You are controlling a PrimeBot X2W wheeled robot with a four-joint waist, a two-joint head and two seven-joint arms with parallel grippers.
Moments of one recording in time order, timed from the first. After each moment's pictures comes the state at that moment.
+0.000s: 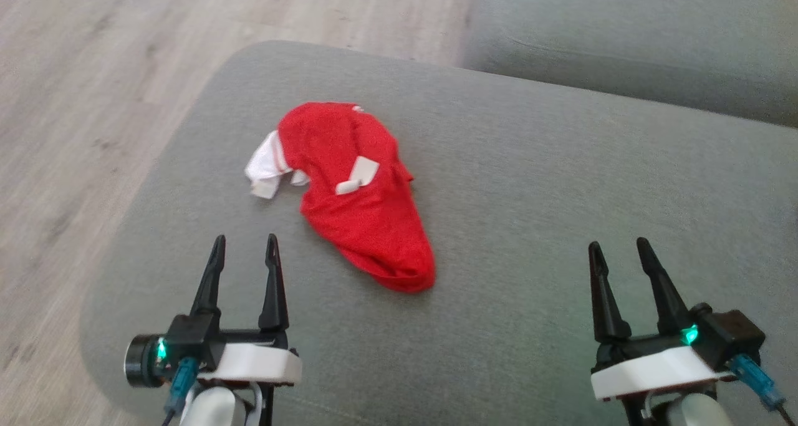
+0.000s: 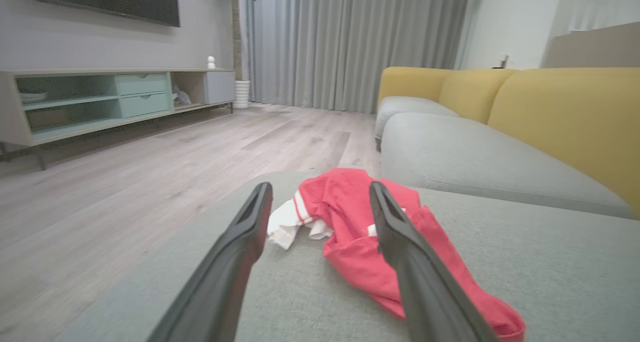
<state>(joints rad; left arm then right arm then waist) -0.09 0.04 -0.20 0.27 -0.18 0.09 -0.26 0.05 -0.05 0.10 0.14 0.22 0.12 -0.25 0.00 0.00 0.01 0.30</state>
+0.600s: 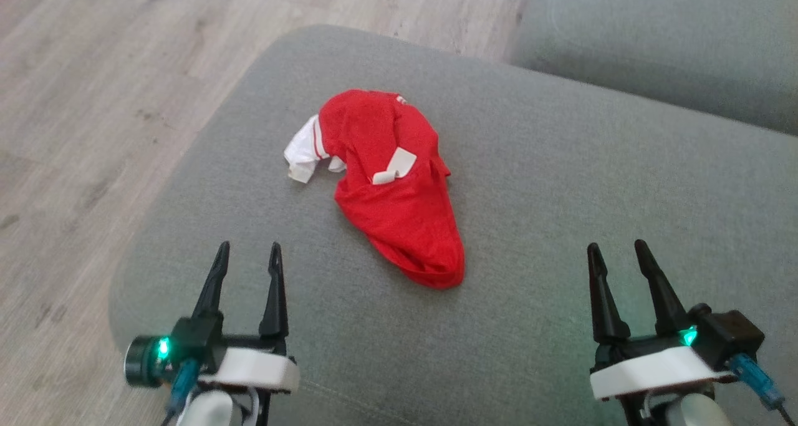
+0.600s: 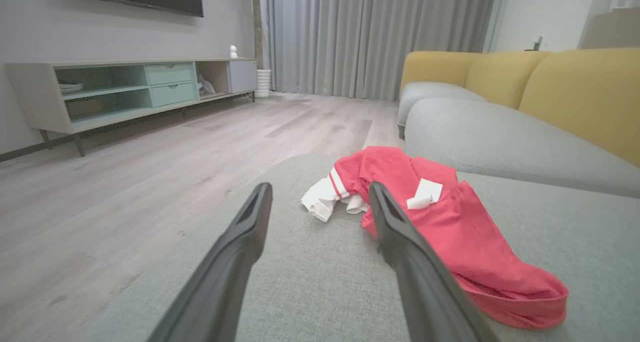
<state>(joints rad) -0.08 0.05 -0.19 0.30 -0.14 0.05 -0.26 0.05 -0.05 0.11 0.16 0.24 0.12 -0.25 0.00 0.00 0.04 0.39</state>
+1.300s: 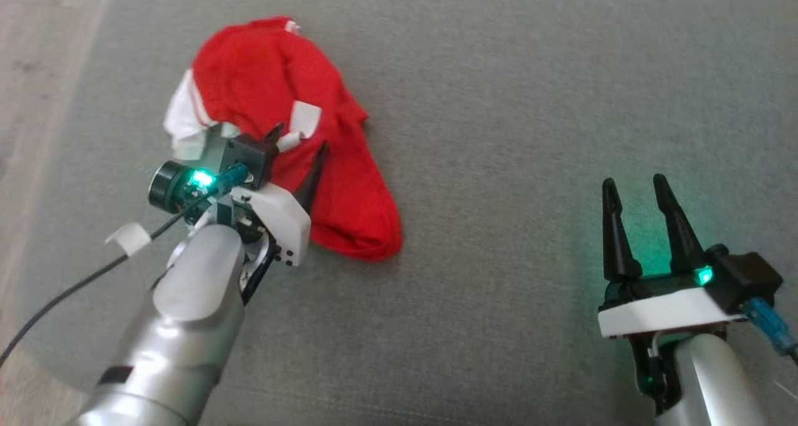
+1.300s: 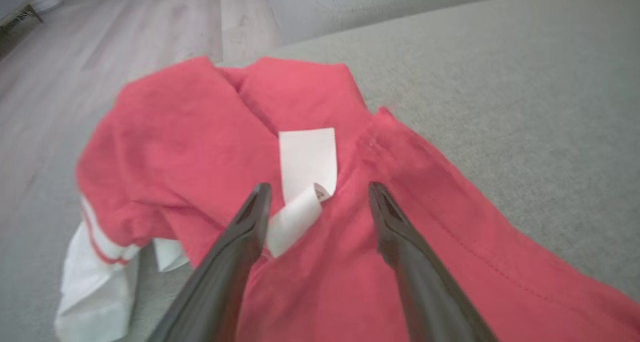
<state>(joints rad) -0.69 0.12 -0.44 0.78 -0.18 -0.13 0.00 -0.10 -0.05 0.06 0.18 0.20 0.12 -0.25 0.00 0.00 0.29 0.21</state>
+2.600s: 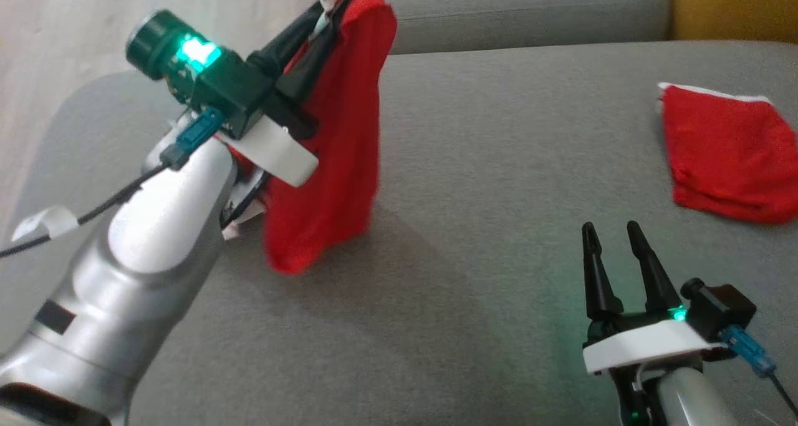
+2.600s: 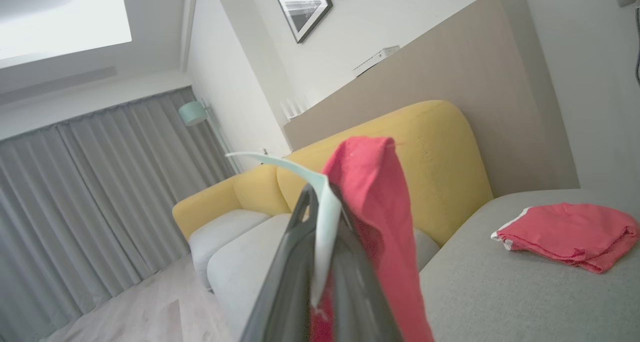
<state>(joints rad) -0.87 0.29 -0.68 0.40 -0.29 -0.12 -0.20 -0.05 -0.05 0.12 0.26 0.31 0.12 -0.25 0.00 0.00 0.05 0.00</state>
